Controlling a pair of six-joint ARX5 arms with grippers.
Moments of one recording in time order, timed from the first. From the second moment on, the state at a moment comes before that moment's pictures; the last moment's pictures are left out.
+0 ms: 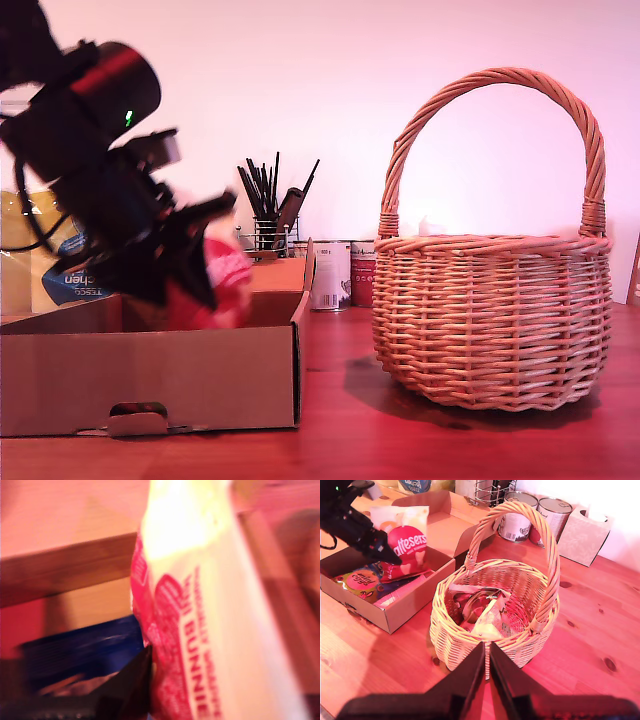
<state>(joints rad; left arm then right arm) -0.44 1.64 0.91 -0.11 0.19 -0.29 0.92 0.34 0.78 -0.90 0.42 0.00</state>
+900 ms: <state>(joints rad) -0.81 1.49 0.94 0.13 0.56 -0.70 0.92 0.34 0.78 -0.90 0.42 0.00</state>
